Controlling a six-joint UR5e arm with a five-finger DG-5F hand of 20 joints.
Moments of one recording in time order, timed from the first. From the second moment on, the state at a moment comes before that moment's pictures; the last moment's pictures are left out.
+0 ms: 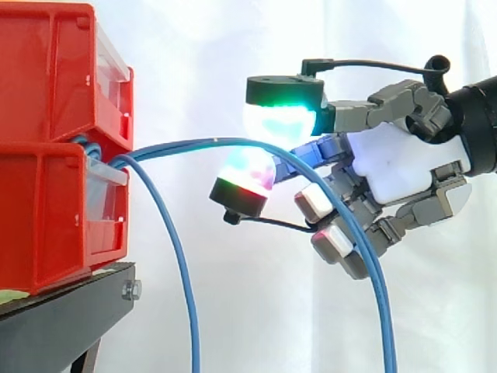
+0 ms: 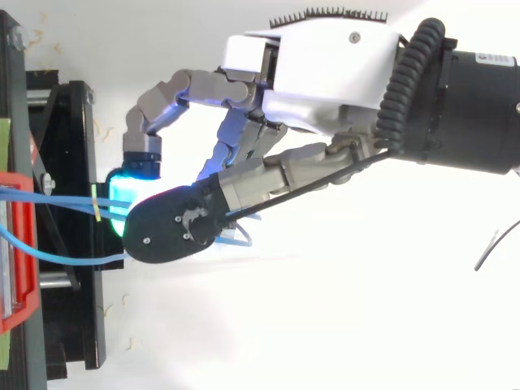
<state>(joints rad) 0.13 -2.35 -0.81 -3.45 -1.30 0.01</state>
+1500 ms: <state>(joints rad) 0.10 -2.36 -0.80 -3.48 -1.34 0.00</state>
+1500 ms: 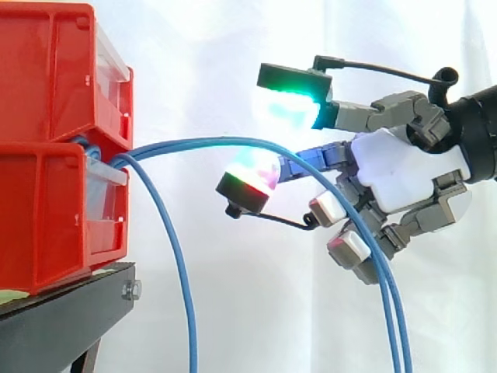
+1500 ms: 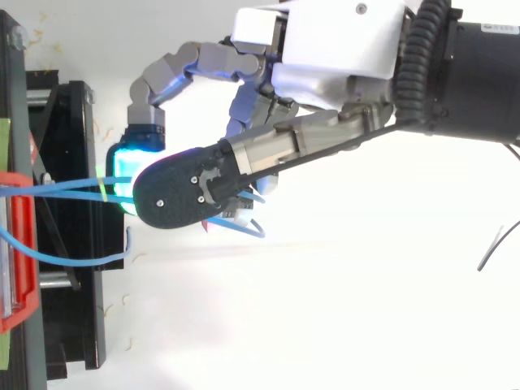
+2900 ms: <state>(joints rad) 0.09 -2.34 -0.80 -3.54 -1.34 -0.01</state>
